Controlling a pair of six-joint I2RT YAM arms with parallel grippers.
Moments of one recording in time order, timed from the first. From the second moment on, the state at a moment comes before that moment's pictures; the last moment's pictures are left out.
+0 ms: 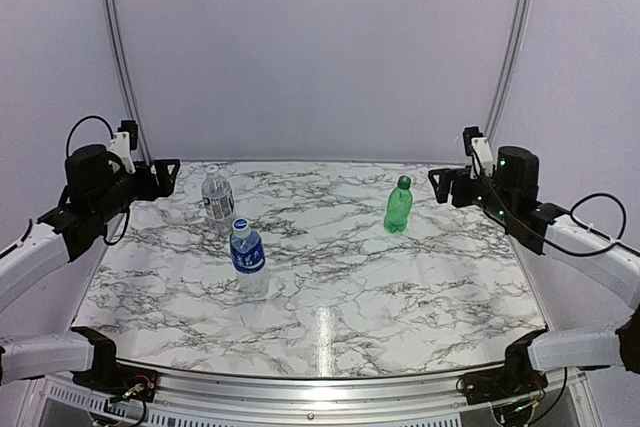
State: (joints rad) left arm -0.26 0.96 0.71 0.05 -0.02 -0.16; right arm 0.32 1.10 0.76 0.06 0.03 0.07
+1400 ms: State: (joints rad) left arm -0.80 1.05 0.99 -0.49 -0.03 -0.14; right arm 0.34 1.08 0.86 -0.14 -0.10 0.05
